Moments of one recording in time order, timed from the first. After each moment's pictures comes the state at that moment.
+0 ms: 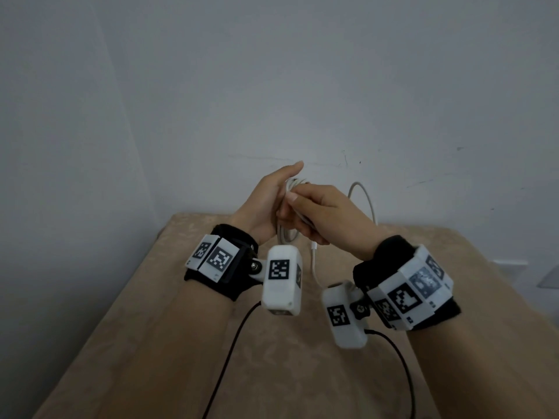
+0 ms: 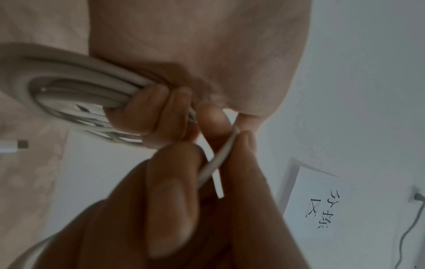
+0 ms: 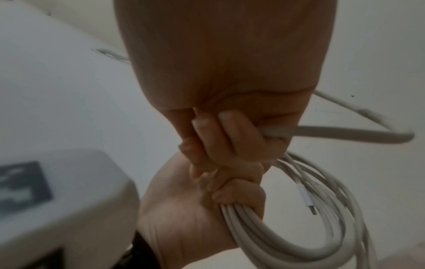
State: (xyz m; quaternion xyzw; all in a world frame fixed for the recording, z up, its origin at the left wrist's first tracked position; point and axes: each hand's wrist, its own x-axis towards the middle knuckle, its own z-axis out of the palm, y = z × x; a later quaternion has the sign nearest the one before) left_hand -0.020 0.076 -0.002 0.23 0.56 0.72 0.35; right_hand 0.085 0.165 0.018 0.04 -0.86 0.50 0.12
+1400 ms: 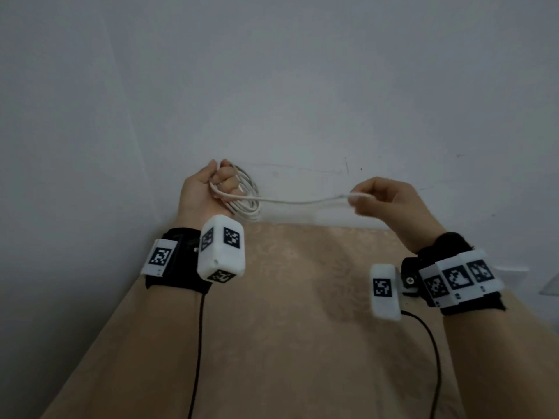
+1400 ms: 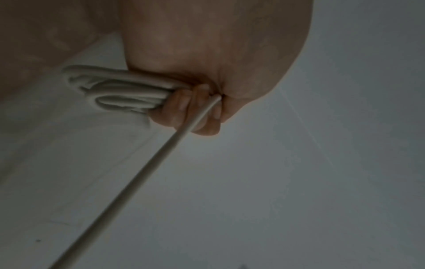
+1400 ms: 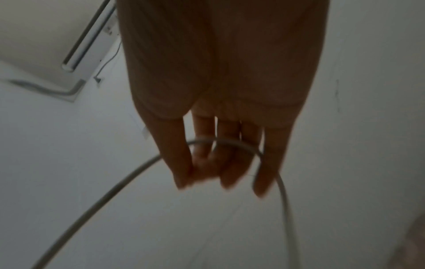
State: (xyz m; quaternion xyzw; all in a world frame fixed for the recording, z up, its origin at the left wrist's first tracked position) left_hand -0.067 0.014 0.001 0.13 0.20 0.92 0.31; right_hand 0.093 0.255 0.008 -0.04 -0.80 0.54 0.24
